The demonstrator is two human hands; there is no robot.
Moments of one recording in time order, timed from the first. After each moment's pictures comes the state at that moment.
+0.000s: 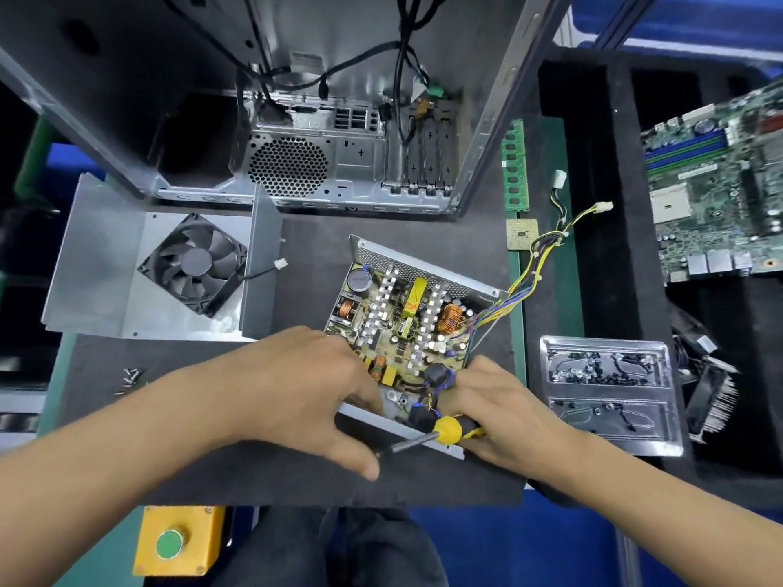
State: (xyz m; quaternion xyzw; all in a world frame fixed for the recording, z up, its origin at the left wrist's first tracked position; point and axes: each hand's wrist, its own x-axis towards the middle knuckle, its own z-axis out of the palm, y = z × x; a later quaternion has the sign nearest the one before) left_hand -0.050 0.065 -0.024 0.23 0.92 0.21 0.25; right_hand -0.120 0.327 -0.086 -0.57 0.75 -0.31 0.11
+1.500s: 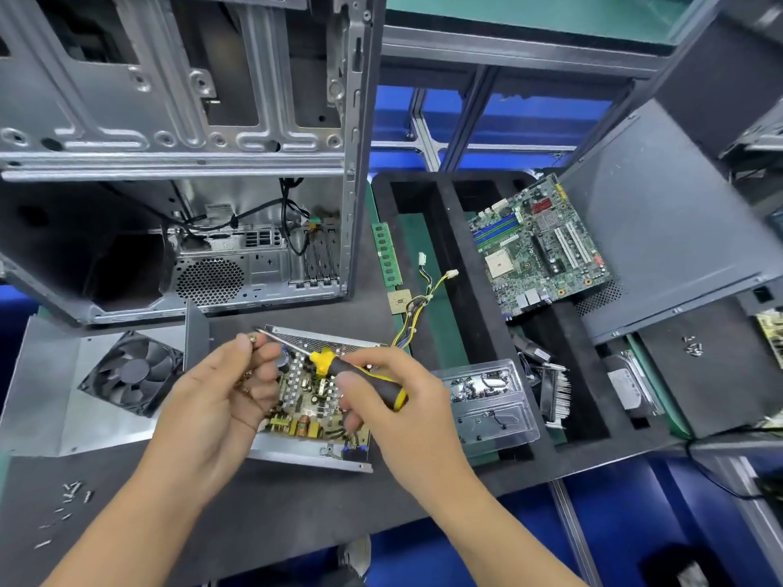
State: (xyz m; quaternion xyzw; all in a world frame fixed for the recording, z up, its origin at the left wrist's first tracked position) left_hand -0.054 0.098 0.029 -0.25 0.38 0.89 -0.05; right_hand -0.077 0.280 0.067 -0.04 0.73 -0.66 0.18
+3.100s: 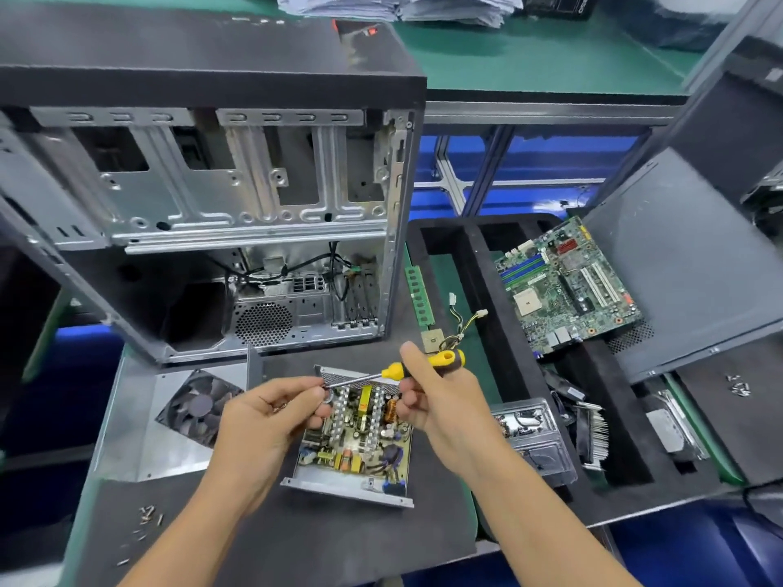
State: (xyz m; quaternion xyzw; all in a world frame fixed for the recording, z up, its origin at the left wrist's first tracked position) left_hand -0.052 0.076 0.037 -0.25 0.56 0.79 -0.04; right_hand -0.131 0.264 0.065 0.16 0.57 -0.76 0.27
